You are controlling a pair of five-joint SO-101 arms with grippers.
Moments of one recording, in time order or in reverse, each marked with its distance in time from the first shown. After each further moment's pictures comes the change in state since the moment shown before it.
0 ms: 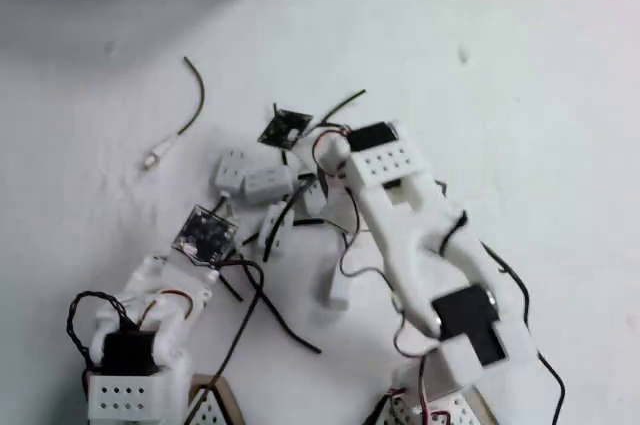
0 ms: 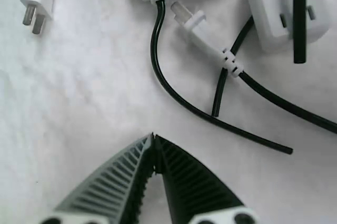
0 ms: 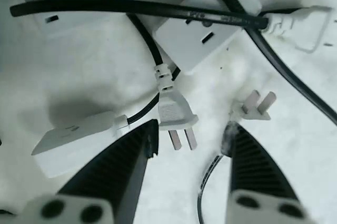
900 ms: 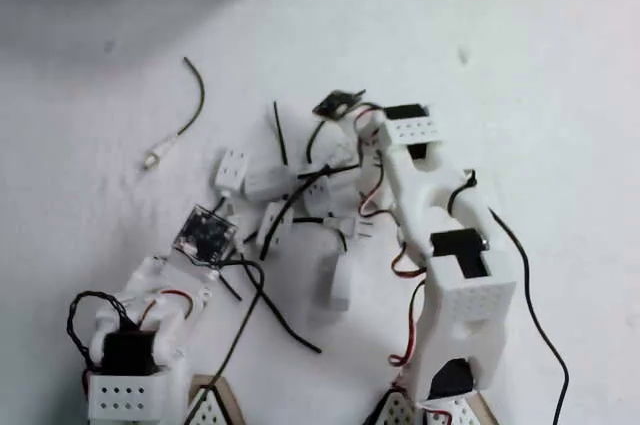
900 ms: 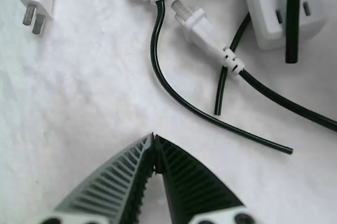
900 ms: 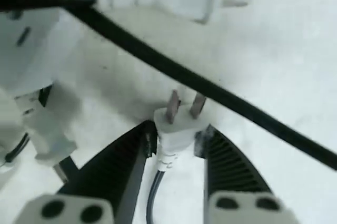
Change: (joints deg) left arm 0.0 0.0 0.0 0.0 0.0; right arm 10.8 21.7 -12.0 -6.8 -0.1
